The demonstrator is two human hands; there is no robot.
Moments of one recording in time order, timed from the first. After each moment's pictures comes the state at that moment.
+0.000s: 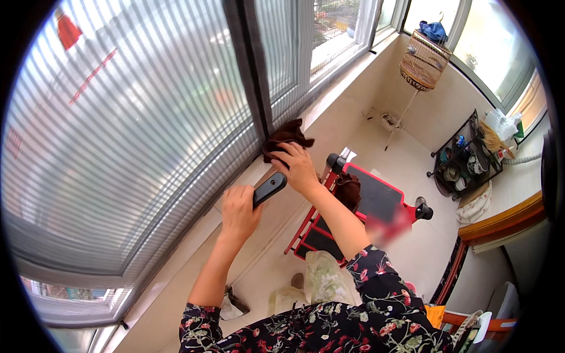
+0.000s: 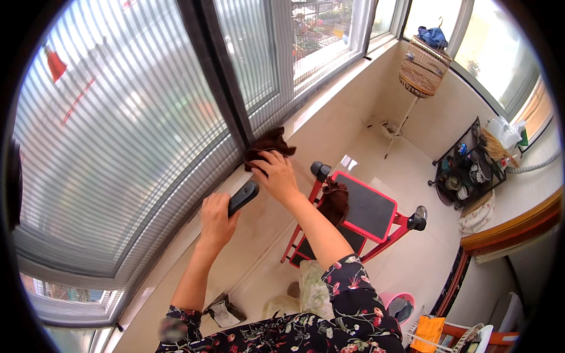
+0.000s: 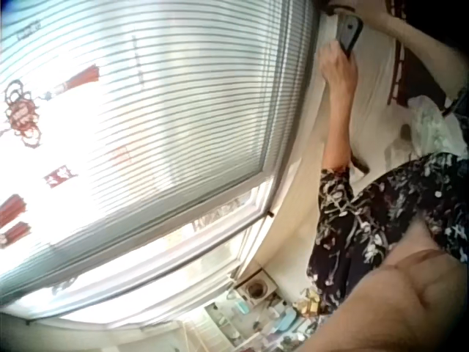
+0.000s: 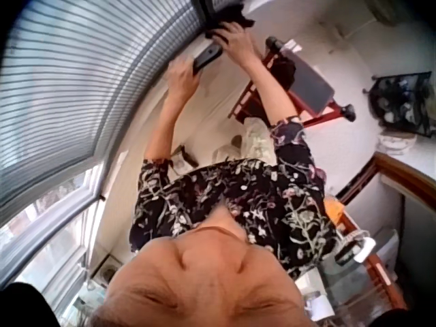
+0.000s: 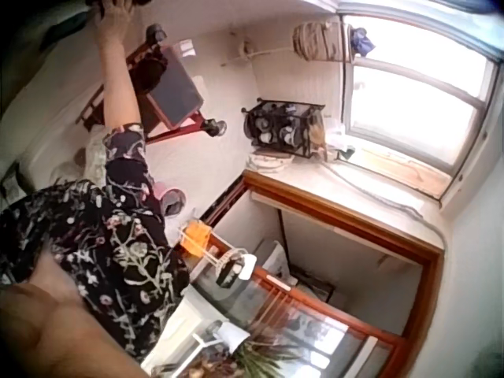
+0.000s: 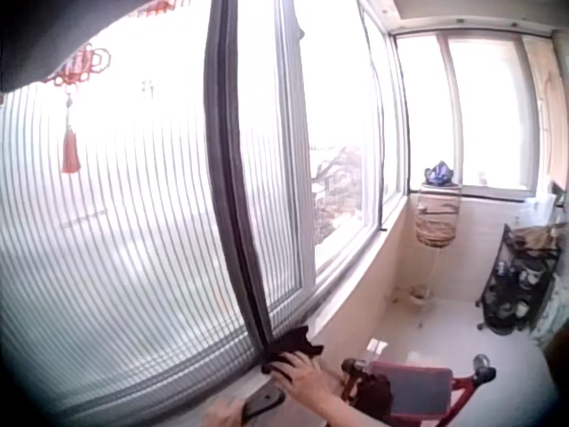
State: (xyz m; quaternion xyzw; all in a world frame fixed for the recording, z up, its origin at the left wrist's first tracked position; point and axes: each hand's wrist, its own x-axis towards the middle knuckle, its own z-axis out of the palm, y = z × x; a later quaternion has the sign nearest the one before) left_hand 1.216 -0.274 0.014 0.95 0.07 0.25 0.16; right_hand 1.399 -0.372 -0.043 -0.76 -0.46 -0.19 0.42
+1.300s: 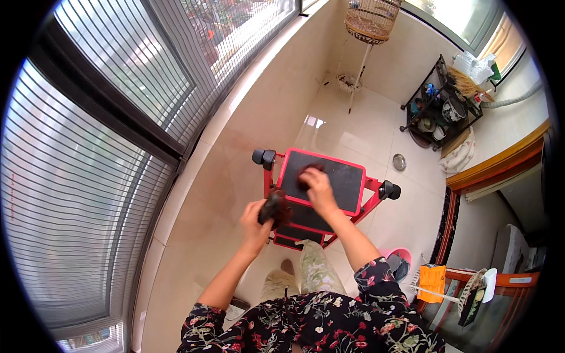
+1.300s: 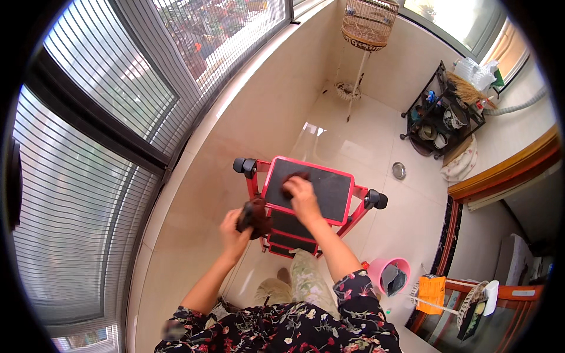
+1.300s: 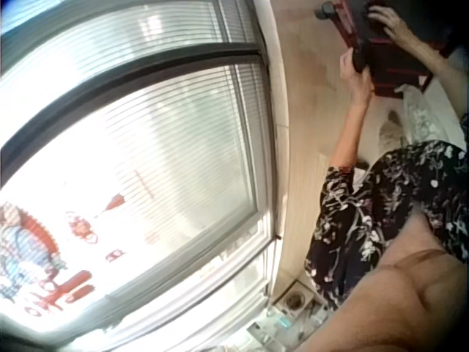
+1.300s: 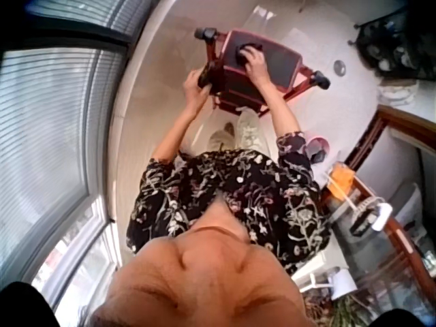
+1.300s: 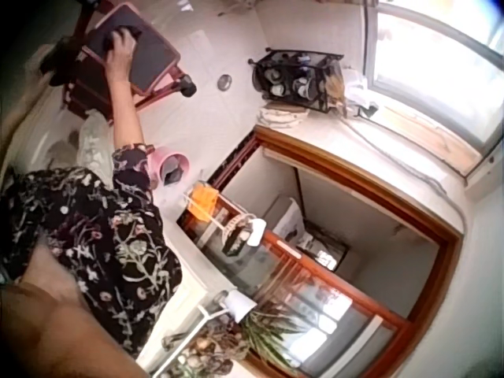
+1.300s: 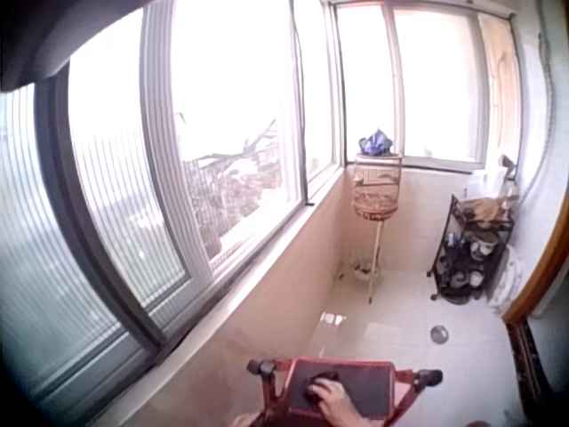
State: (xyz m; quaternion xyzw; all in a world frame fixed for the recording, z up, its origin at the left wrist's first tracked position) left_hand 1.301 -0.416 -0.098 0.86 0.06 0.19 0.46; right_hand 1.434 -0.606 -0.176 -0.86 -0.28 -0.09 0.41
